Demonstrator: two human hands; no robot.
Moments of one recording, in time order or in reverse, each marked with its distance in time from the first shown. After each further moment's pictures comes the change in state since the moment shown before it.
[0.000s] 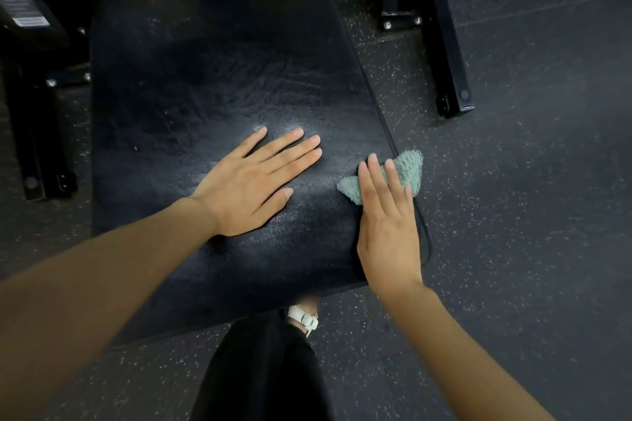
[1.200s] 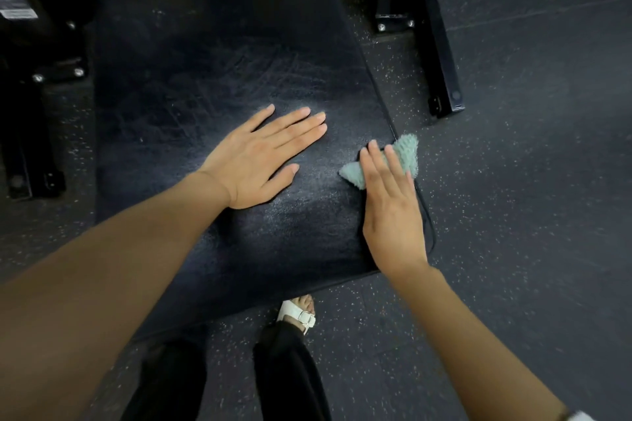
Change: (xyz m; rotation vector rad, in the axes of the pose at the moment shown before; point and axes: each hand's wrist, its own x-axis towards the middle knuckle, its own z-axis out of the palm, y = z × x) left_hand 0.013 -0.018 0.000 0.026 0.057 0.008; right_hand 0.011 0.000 -0.003 -0.002 -0.028 -0.037
